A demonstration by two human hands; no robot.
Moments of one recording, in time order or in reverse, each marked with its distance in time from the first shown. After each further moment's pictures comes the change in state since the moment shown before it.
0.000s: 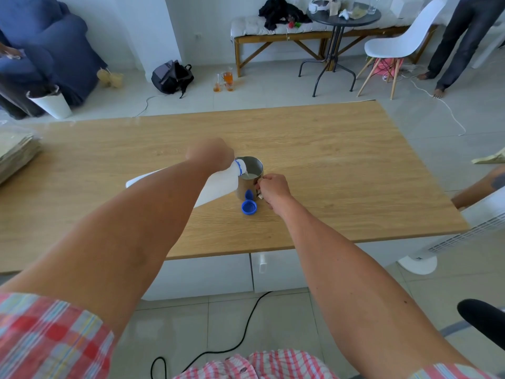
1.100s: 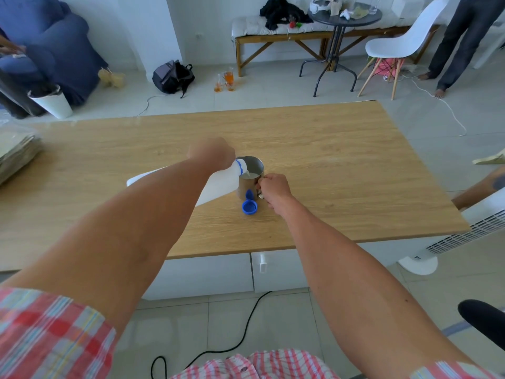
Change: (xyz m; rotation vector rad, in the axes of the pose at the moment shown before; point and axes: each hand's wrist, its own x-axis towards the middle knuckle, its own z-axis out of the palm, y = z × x) left_hand 0.000 0.001 -0.001 -0.004 0.009 0.010; right_hand -0.002 -0.001 -0.002 0.011 -0.009 0.009
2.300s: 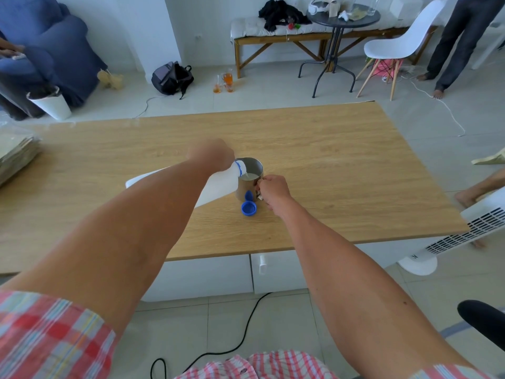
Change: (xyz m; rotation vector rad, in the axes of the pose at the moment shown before) left_hand 0.000 0.000 -0.002 0.032 -0.009 0.005; right_hand 0.003 0.002 0.002 -0.004 0.004 0.002
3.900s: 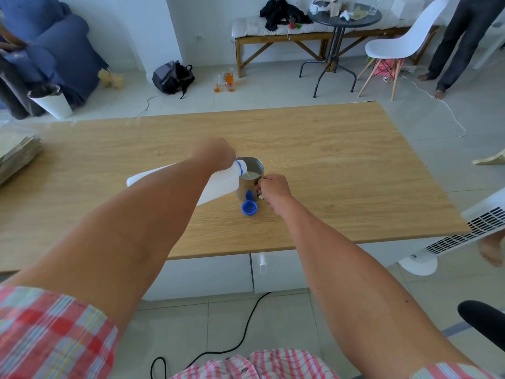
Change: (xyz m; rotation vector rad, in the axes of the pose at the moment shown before) left_hand -0.001 0.002 -0.001 0.010 -0.011 0.009; right_hand 0.000 0.000 -0.001 0.002 -0.008 0.010
